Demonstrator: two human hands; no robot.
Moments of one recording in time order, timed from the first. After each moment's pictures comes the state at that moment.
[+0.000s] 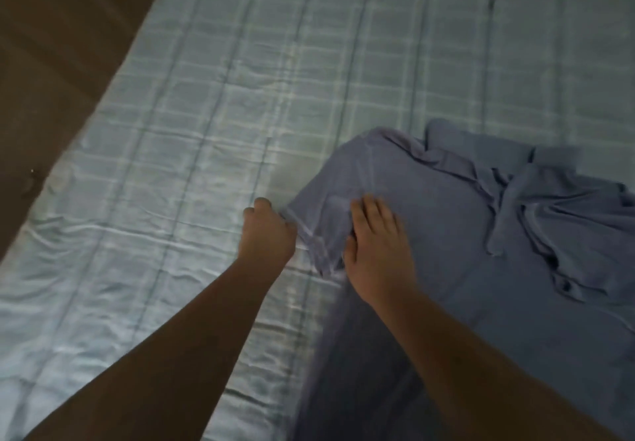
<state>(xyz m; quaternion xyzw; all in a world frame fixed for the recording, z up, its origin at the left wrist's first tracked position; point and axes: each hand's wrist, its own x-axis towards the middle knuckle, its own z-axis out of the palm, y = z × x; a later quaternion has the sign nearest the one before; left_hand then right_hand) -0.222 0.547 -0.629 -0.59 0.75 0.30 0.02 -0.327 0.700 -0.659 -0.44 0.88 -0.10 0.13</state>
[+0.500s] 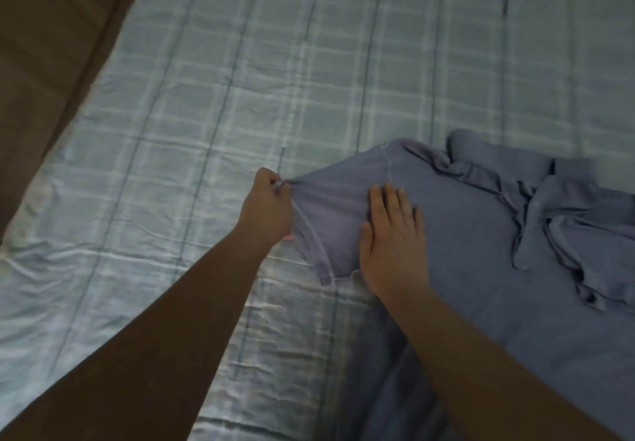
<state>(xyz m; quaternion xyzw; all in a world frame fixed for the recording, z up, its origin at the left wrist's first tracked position) -0.231 0.465 -0.631 -0.52 0.68 0.51 -0.06 -0.327 0.650 -0.662 -0.37 0.92 -0.09 0.11</state>
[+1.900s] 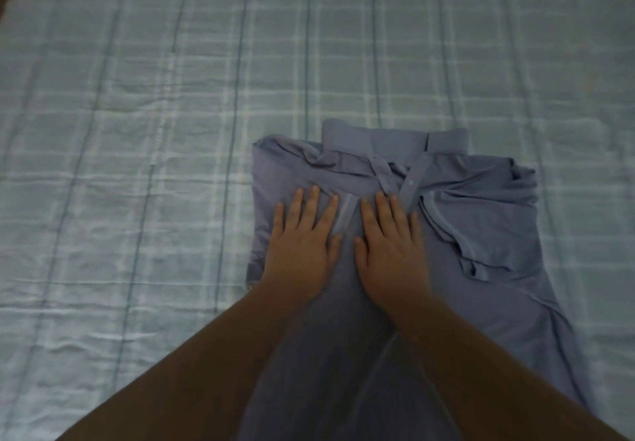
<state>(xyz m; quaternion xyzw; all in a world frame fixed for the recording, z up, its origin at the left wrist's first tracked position) -0.349 0.665 -0.690 -0.18 0.97 0.11 0.07 -0.433 0.812 -0.690 -0.35 0.93 -0.05 0.10</state>
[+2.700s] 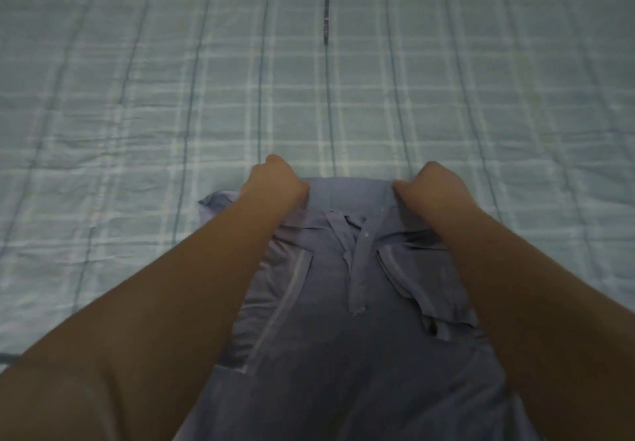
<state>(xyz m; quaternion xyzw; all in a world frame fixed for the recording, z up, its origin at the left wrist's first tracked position) -0.541 0.596 -0.640 -0.45 0.84 0.26 0.17 -0.652 0.800 -0.635 -0.04 0.96 -0.13 0.24</state>
